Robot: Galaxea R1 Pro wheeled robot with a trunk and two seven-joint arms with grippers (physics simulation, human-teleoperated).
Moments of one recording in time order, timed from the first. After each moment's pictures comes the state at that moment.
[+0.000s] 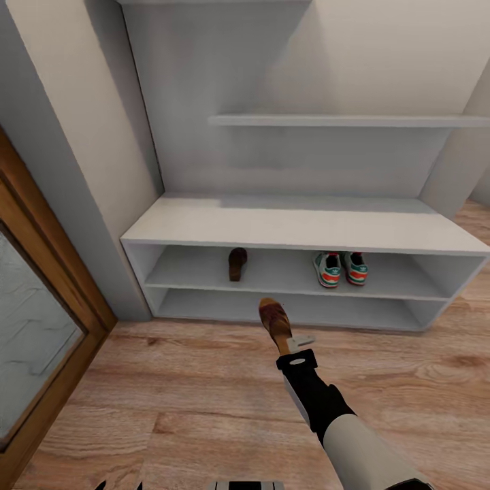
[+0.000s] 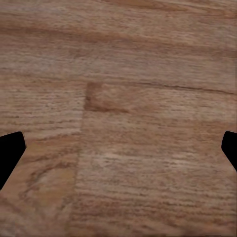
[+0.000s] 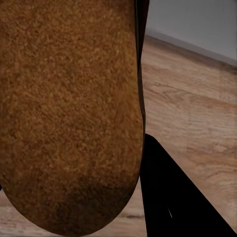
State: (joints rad) left arm -0.13 0.07 0.54 -0.41 -0.16 -0.66 -0.51; right arm -0.69 0.17 0.16 -0.58 0.15 0.41 -0.31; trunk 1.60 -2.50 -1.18
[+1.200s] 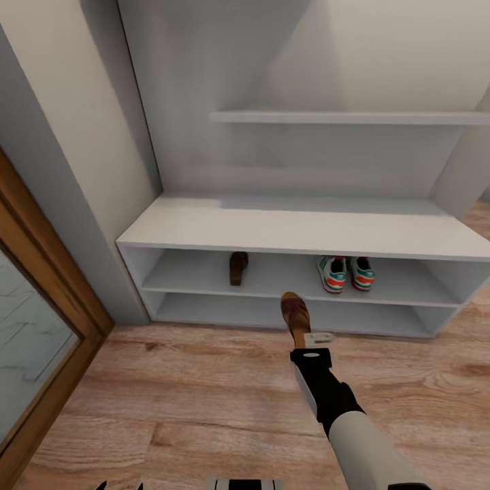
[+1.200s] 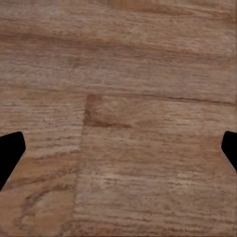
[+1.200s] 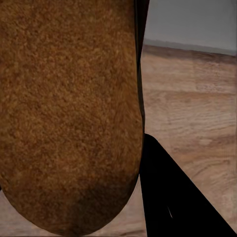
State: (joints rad) left arm -0.13 0.07 0.54 -0.41 -0.17 -0.66 -0.51; right arm -0.69 0.17 -0.03 -0.64 0.15 0.41 -0.38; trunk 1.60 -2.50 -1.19
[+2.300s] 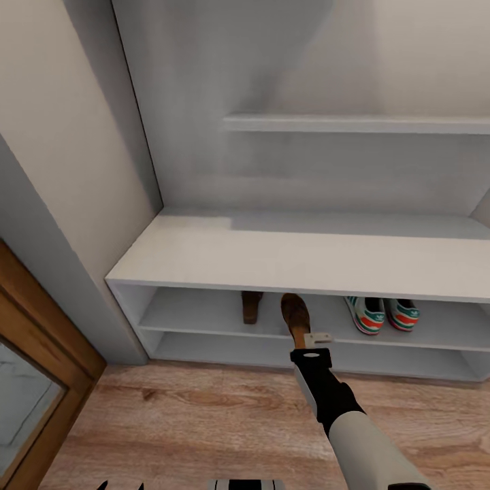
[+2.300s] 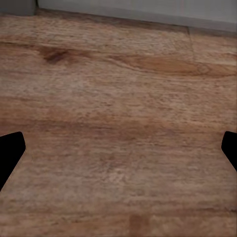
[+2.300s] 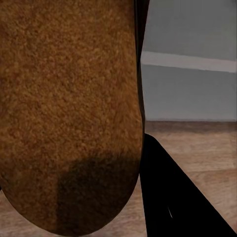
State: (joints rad) left arm -0.13 0.07 0.53 -0.41 -0.17 -0.66 -0.51; right arm -0.69 0.17 -0.03 -0.64 0.15 0.41 -0.38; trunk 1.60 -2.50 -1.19
